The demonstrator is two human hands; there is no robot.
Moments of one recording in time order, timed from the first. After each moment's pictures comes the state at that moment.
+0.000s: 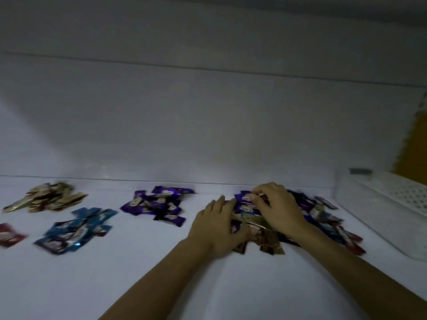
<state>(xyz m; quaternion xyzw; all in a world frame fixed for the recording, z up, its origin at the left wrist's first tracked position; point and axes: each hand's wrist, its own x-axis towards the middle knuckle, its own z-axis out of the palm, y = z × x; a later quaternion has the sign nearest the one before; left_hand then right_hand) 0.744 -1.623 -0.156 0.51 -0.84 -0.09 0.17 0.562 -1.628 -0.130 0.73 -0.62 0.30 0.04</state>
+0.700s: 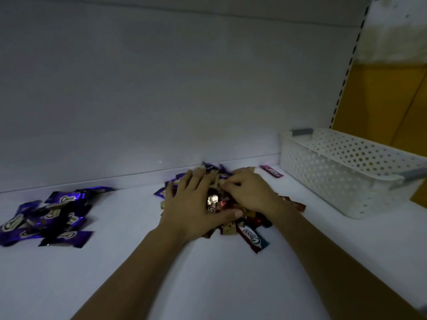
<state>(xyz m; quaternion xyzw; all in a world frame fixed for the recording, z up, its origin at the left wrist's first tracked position) 0.647 -1.666 -0.168 0.44 -0.86 -0.07 0.23 0.487 -1.644 -0.145 0.63 -0.69 0.32 -0.15</state>
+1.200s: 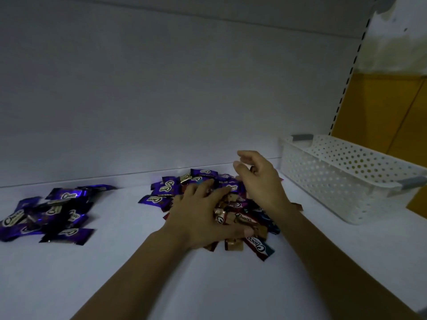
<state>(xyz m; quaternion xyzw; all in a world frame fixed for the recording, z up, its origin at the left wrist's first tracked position) 0.650 -1.653 -0.160 0.41 -0.90 -0.08 0.13 0.490 -1.632 -0.131 0.54 -0.63 0.54 -0.16</state>
